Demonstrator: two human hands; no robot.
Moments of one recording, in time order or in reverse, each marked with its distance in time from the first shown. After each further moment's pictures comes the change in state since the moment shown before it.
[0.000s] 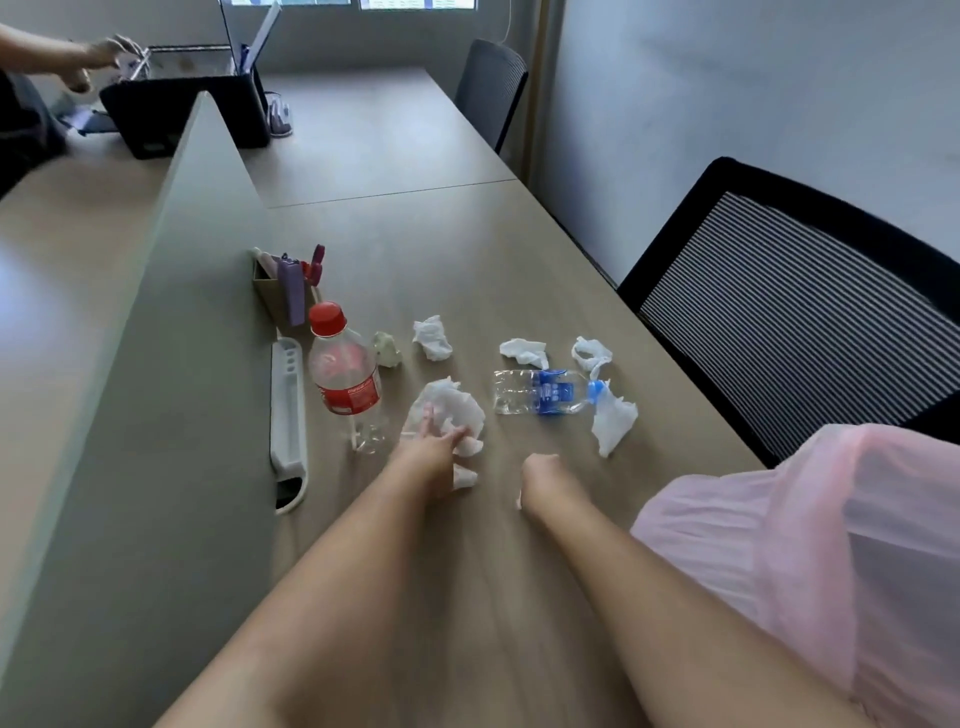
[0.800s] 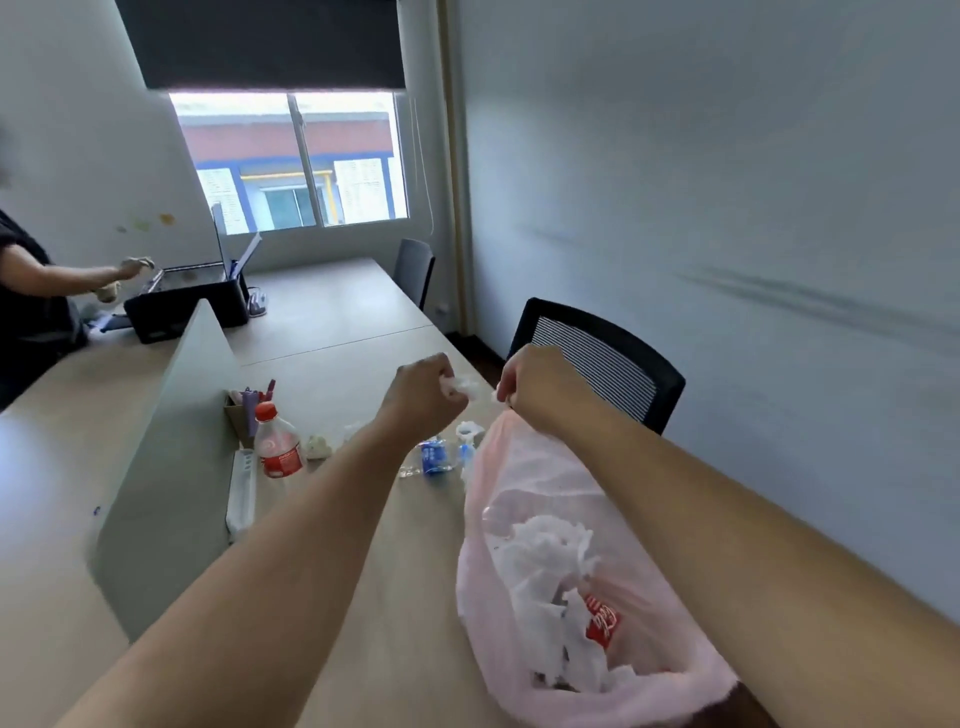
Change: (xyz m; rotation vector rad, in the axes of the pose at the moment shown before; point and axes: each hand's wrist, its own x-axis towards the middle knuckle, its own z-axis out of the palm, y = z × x) left_hand -0.227 0.206 -0.124 -0.372 0.738 0.287; right_hand -0.248 0.134 -0.172 0.146 0.713 -0.383
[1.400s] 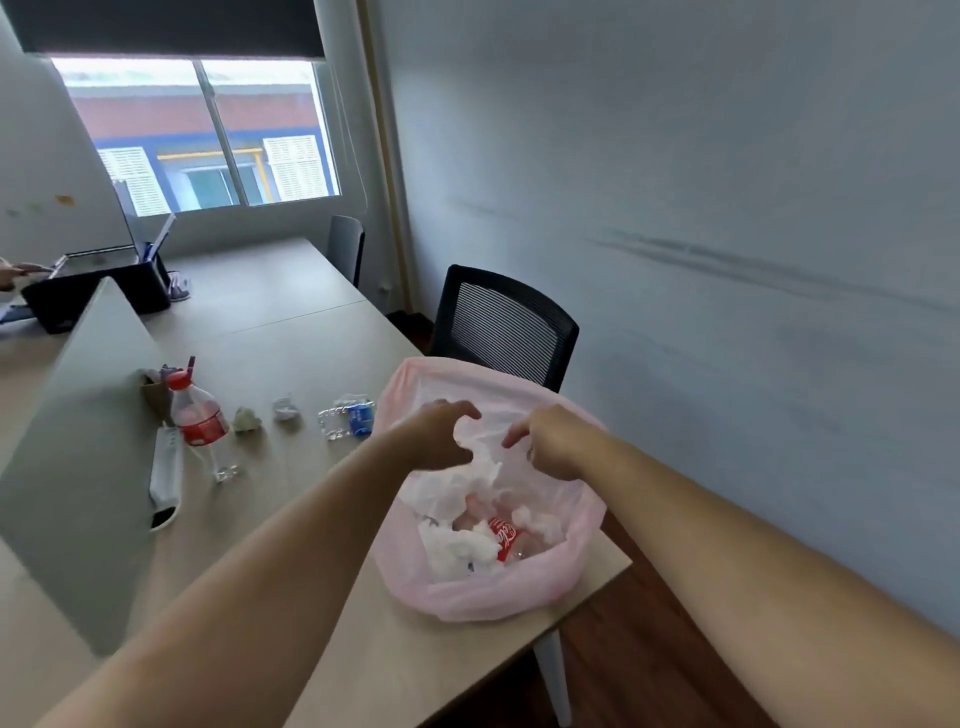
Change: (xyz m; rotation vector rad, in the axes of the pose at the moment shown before) left_hand -0.095 0.088 0.090 0.233 -0.566 0.213; right_hand -0.150 0.129 -0.001 -0.108 -0.306 0.128
